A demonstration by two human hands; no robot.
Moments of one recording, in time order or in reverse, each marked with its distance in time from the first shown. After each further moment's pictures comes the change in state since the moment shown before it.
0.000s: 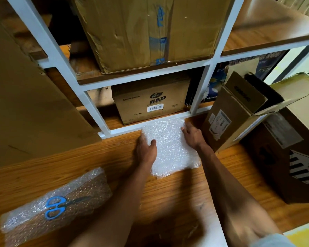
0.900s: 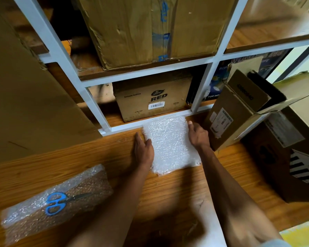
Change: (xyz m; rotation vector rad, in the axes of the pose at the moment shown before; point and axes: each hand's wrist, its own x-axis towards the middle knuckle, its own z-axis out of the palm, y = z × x) left_hand -0.002 -0.016 -0.005 -0.029 0.043 0.001; right_hand -0.026 -0.009 -0.006 0.040 0.197 0.077
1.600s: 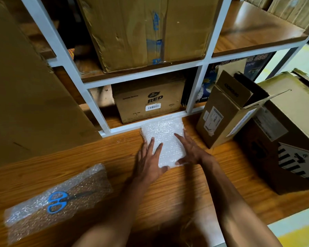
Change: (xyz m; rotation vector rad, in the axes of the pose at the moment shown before) left_hand -0.052 -0.028 -0.008 0.877 -0.244 0.578; right_hand -0.041 0.037 -0.007 -0.344 -0.510 -0.349
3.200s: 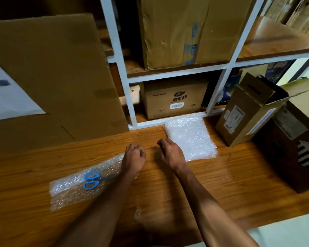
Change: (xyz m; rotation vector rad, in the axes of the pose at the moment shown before) left_hand -0.069 -0.136 -0.054 -0.271 0.209 -0.296; right_hand -0.008 -0.175 0.113 -0.028 0.522 -0.282
